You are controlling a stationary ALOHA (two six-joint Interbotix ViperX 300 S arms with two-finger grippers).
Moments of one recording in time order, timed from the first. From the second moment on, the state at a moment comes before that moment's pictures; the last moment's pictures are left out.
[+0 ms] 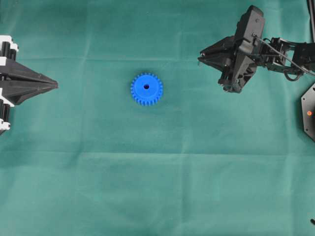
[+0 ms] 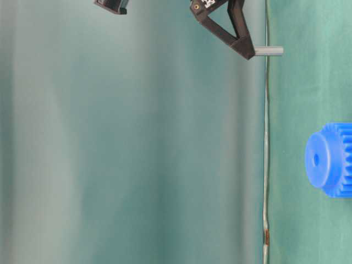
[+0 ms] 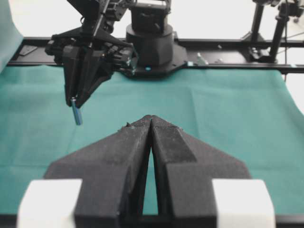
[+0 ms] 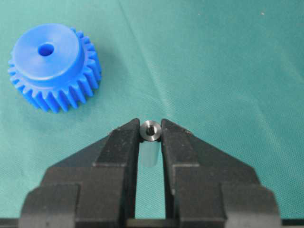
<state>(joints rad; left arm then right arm) 0.00 -0.97 1.18 0.01 -0.20 -0.01 -0.30 -0.23 1.01 0.04 -0.24 0.00</state>
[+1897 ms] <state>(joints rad) 0.00 -0.97 1.18 0.01 -0.20 -0.01 -0.12 0.16 0.62 0.07 -0.24 0.00</state>
